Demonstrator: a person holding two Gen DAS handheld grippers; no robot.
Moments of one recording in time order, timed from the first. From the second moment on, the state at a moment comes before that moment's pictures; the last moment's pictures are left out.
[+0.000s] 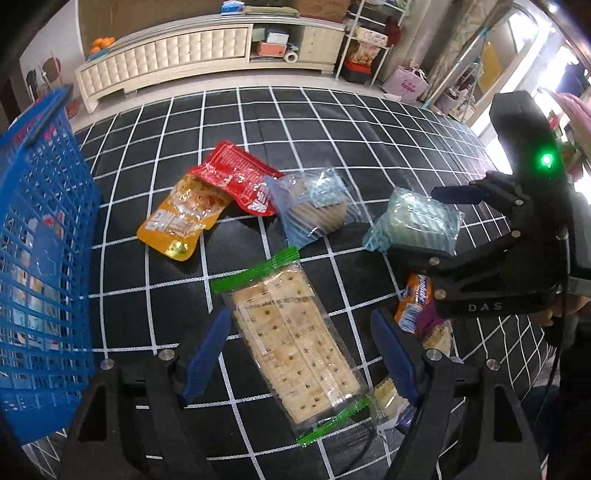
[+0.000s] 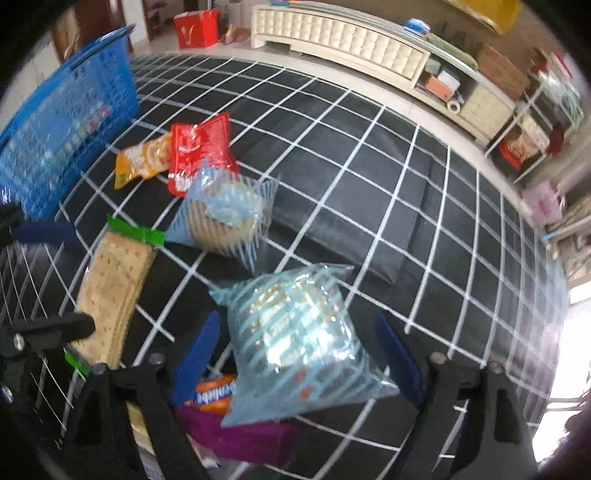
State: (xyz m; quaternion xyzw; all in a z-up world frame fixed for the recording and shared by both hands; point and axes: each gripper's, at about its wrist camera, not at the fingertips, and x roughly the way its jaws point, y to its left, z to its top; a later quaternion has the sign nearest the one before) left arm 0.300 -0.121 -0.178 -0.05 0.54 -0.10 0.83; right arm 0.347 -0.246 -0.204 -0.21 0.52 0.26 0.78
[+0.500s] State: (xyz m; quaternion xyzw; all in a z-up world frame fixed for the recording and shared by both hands) left arm 0.279 -0.107 -0.161 -0.06 0.53 -0.07 0.84; right arm 0.292 -0.270 -0.152 -0.10 0.44 0.18 0.88
